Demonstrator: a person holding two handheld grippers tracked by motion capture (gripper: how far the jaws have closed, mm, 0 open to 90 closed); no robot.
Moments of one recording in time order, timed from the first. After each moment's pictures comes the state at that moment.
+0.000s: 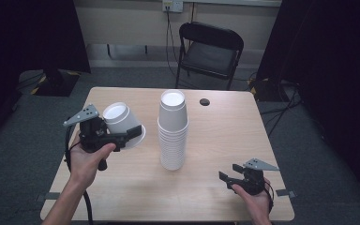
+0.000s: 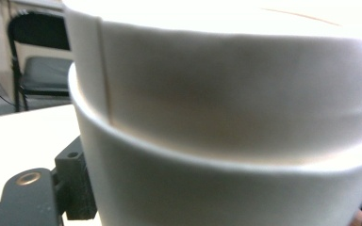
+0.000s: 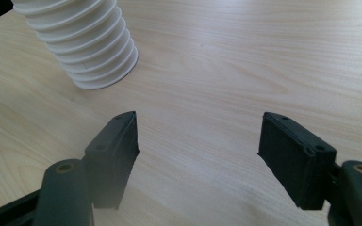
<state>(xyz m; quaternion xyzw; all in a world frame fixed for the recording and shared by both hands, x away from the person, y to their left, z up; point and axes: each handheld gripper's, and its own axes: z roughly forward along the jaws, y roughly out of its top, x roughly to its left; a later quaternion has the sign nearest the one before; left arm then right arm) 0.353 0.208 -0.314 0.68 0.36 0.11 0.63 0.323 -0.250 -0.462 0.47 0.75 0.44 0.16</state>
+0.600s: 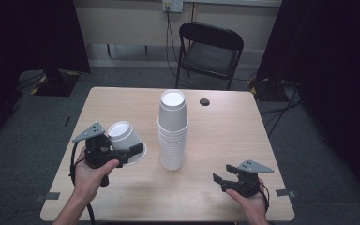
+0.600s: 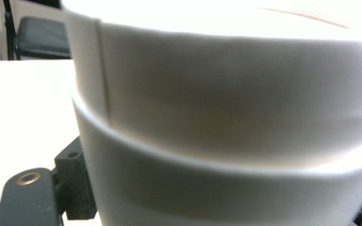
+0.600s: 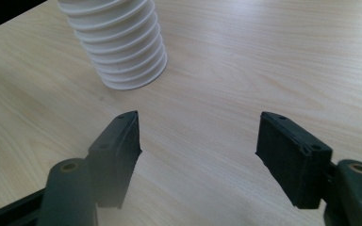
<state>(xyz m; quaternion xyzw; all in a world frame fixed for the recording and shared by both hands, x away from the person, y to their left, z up) 0.339 0.203 -0.358 0.69 0.40 0.08 0.60 0.315 -0.231 -0.455 0.44 0.76 0.45 0.16</state>
